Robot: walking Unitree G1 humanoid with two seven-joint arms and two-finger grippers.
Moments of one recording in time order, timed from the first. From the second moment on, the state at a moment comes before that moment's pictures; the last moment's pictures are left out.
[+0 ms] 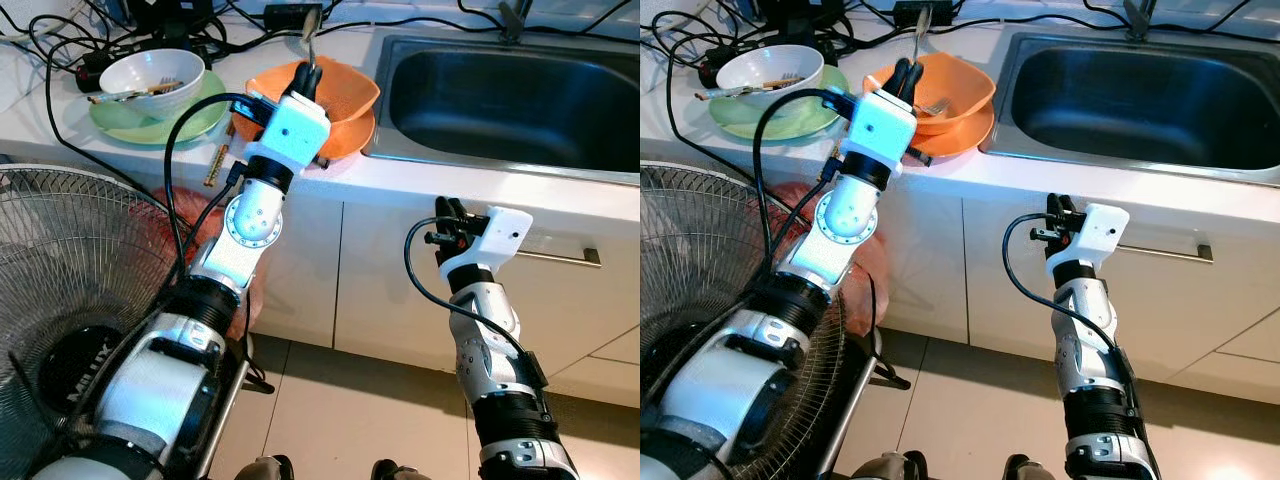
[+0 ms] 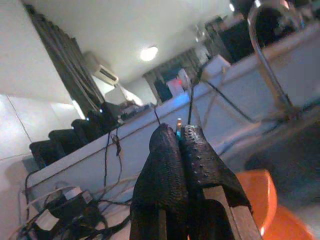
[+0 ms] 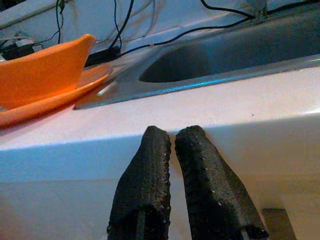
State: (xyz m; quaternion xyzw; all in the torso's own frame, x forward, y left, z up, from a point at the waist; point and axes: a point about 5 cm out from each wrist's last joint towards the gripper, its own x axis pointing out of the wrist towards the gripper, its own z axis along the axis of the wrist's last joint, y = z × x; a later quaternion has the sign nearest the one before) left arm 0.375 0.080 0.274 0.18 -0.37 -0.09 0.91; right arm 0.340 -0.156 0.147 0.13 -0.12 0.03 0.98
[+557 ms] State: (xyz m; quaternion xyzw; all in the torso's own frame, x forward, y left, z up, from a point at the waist) left arm 0.362 0.067 0.286 -0.04 -0.34 -0.21 0.91; right arm 0.344 -0.145 0.156 0.13 -0.13 0.05 0.98
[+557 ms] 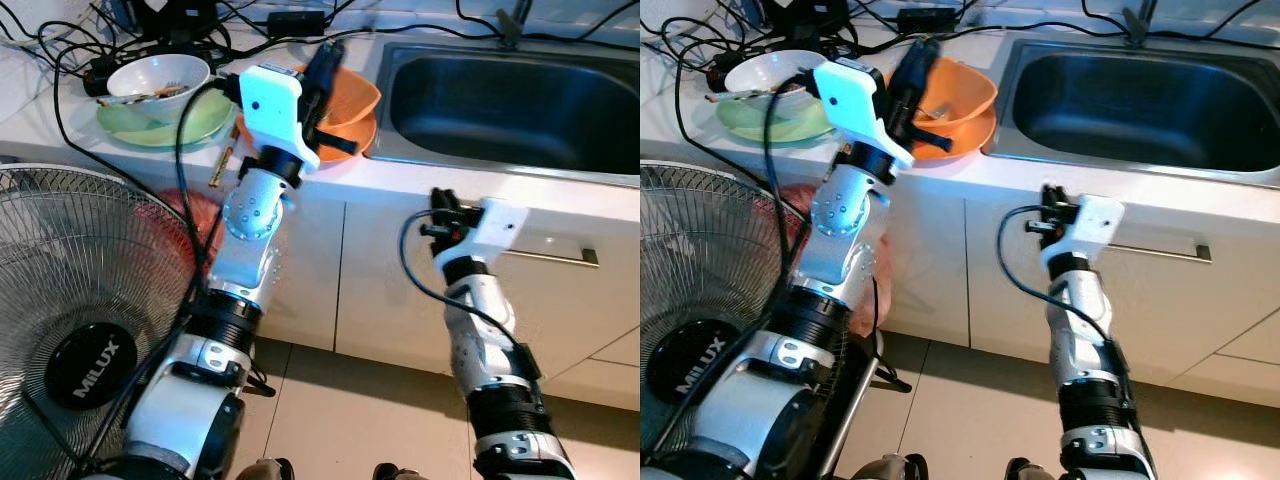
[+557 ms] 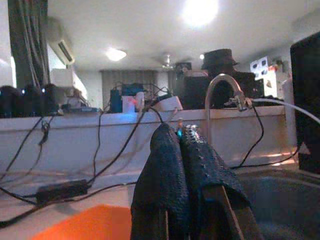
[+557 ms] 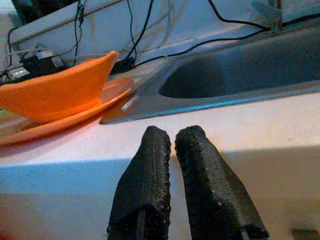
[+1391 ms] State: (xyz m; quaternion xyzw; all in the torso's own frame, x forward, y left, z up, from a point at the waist) left arm 0.359 0.068 0.267 -0.08 -0.28 -0.24 0.92; right arm 0.352 -0.146 0.188 0.26 -0.15 0.05 0.95
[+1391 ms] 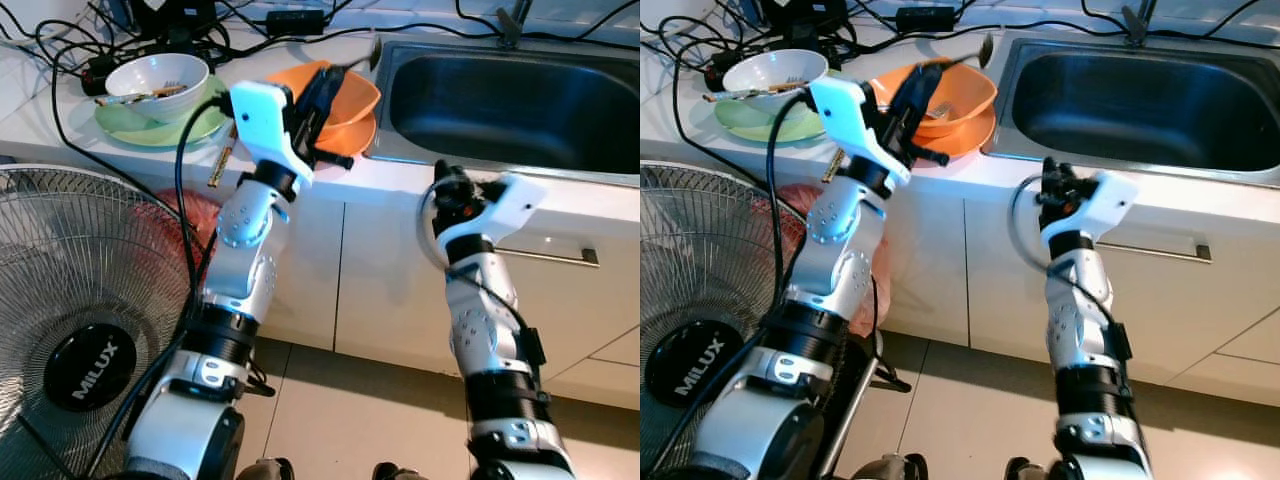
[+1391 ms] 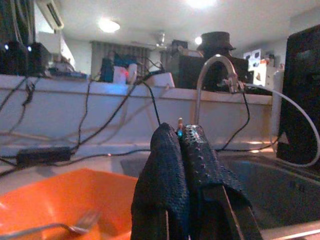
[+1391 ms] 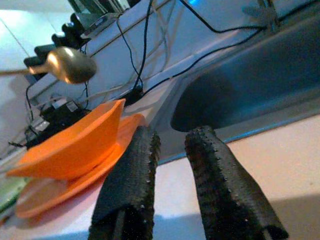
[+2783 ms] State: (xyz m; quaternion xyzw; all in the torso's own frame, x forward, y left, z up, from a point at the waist) left arm 0.358 0.069 0.259 -0.13 -0.26 -0.24 0.93; right arm 0.355 -0.140 0.184 0.31 -0.11 0.06 0.94
